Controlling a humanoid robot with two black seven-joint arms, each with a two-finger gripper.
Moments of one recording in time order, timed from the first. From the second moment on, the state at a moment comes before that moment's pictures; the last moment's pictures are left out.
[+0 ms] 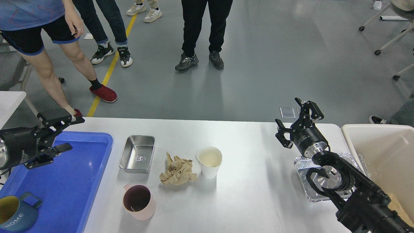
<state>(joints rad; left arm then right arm) -0.71 1.29 -0.32 -1.68 0.37 -0.25 0.10 0.41 -0.22 1.02 0.97 -0.25 0.15 0.25</state>
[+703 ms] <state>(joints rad) -0.71 1.50 -0.32 -1.76 0.58 -0.43 0.11 0.41 -0.21 1.02 0.97 -0.26 0.15 0.25</state>
